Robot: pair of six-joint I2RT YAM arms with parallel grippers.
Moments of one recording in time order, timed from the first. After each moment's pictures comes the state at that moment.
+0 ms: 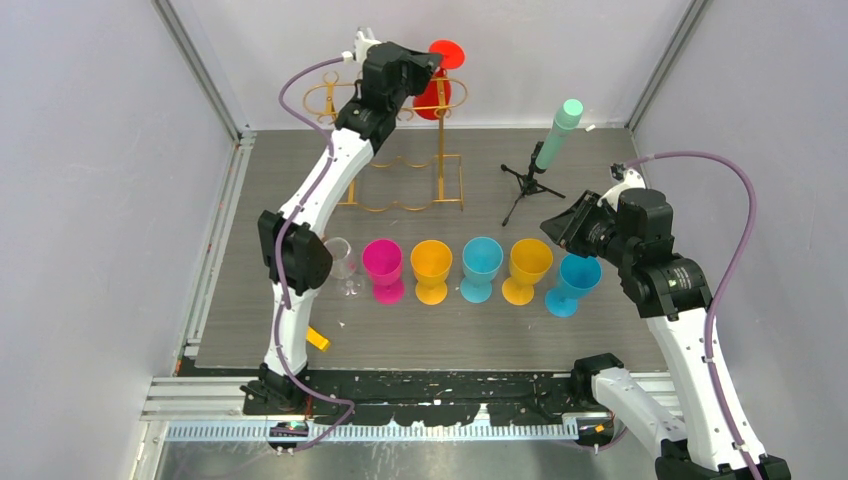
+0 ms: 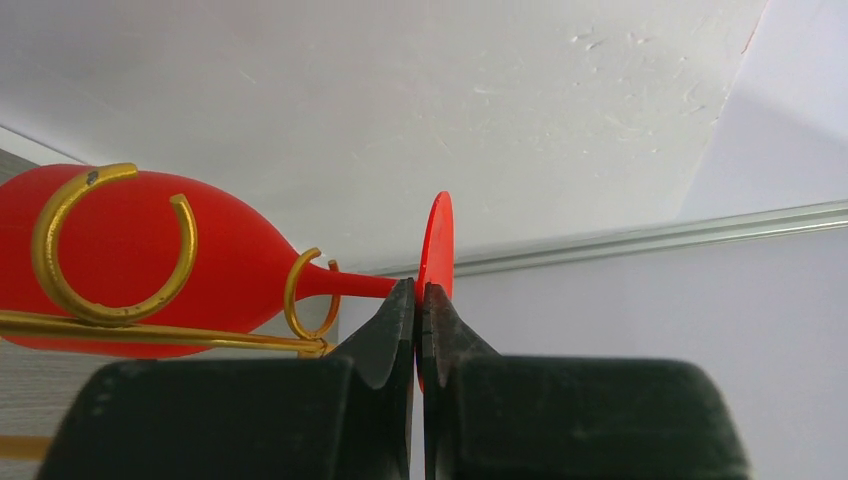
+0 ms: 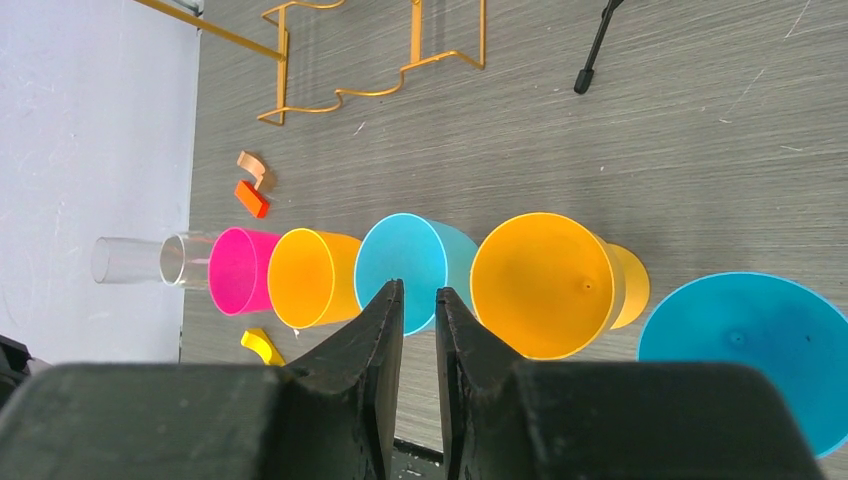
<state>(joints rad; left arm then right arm) -0.48 2.17 2.34 -0.21 -0.15 -1.23 0.19 0.81 1.11 -0.78 -0.17 0.60</state>
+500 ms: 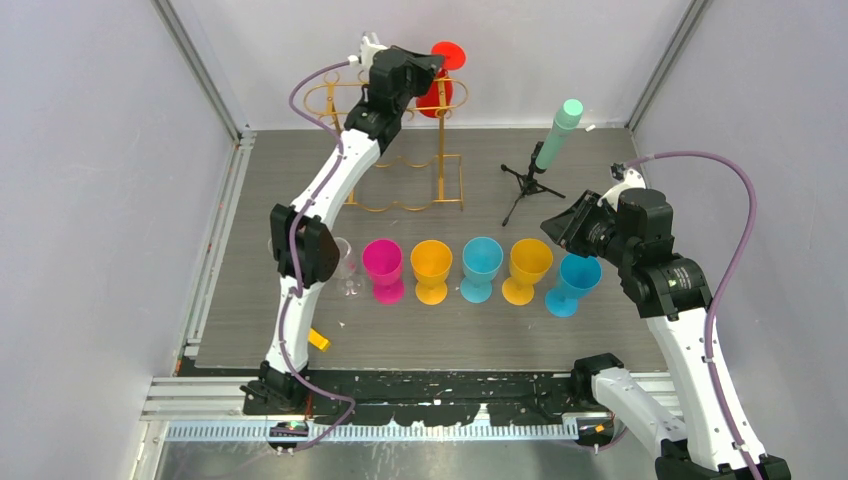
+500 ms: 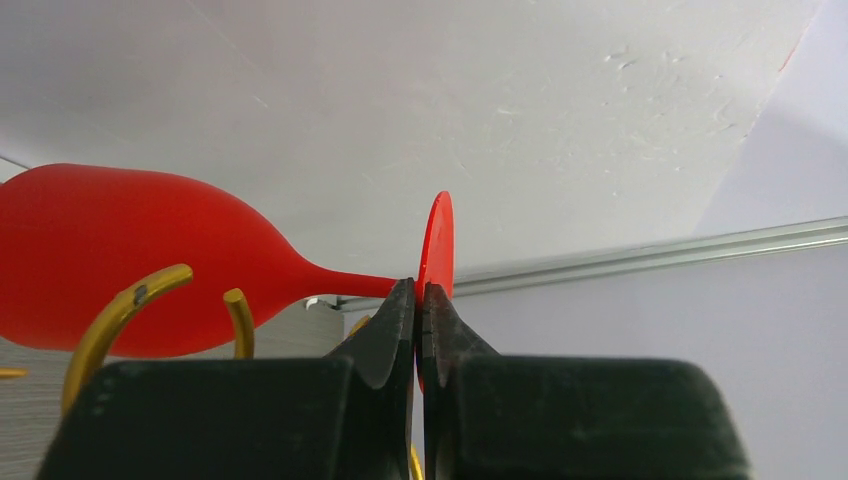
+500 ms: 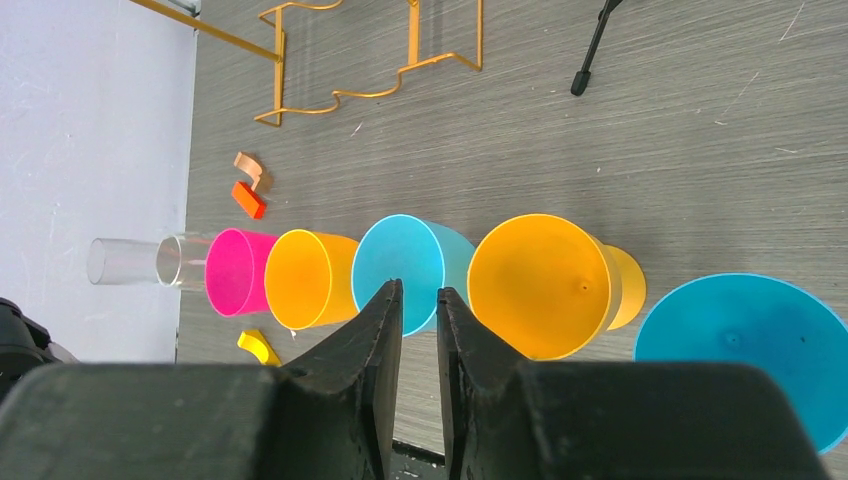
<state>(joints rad) -0.46 2.26 2.37 -0.12 -0.15 -1.23 0.19 0.81 1.11 -0.78 -0.17 0.60</state>
